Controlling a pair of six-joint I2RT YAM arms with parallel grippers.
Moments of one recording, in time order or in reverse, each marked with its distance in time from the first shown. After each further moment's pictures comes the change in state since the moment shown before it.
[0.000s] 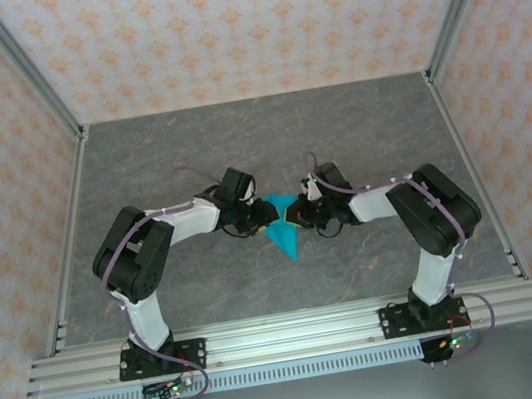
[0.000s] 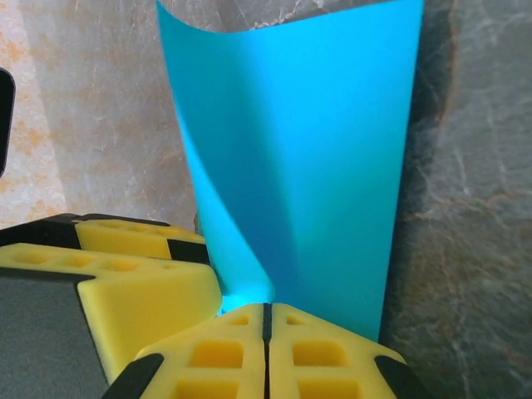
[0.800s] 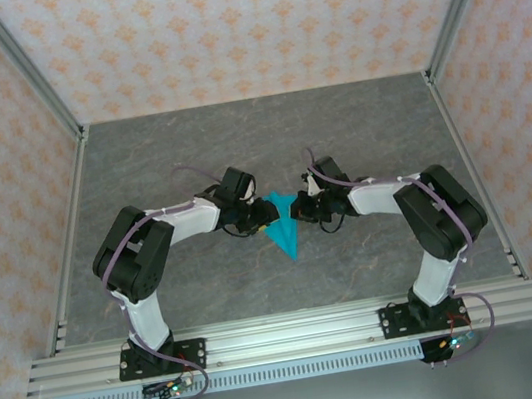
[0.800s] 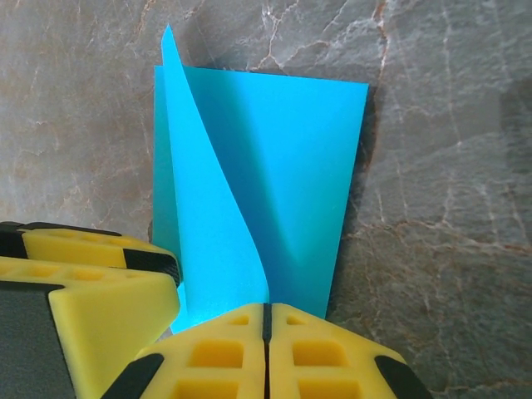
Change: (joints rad) left arm 0.000 0.000 0.005 0.000 0.000 0.000; right arm 0.000 -0.033 0.089 -0.236 0.137 -0.167
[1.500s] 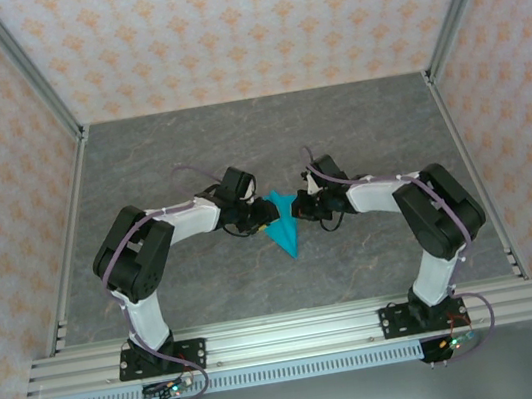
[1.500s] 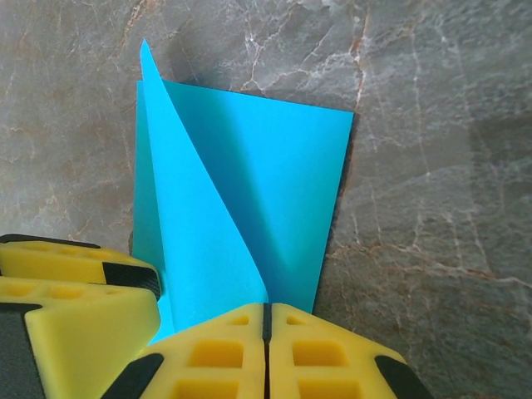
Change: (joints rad) left arm 0.000 0.002 0.004 0.000 0.000 0.000; right arm 0.000 0.013 0.029 -0.041 0.044 -0.041
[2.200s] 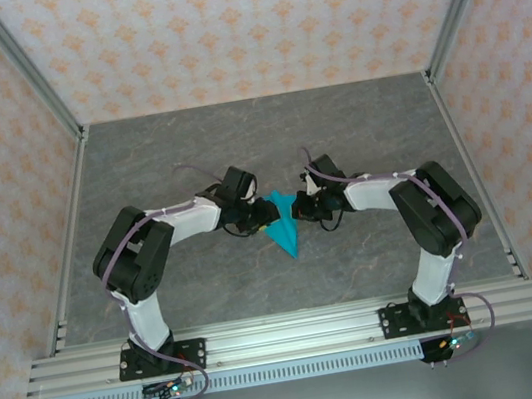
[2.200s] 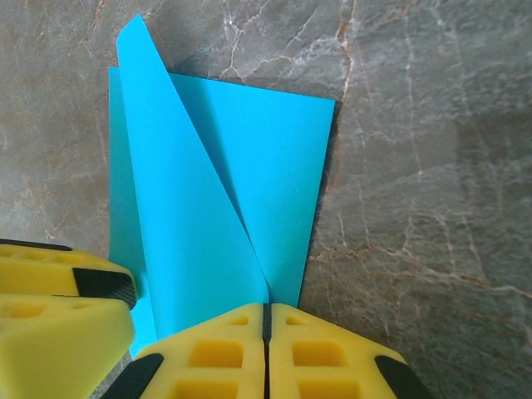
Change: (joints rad) left arm -0.006 -0.014 0.011 -0.034 -0.012 0.016; right arm 0.000 0.029 0.026 -0.042 0.001 -0.031
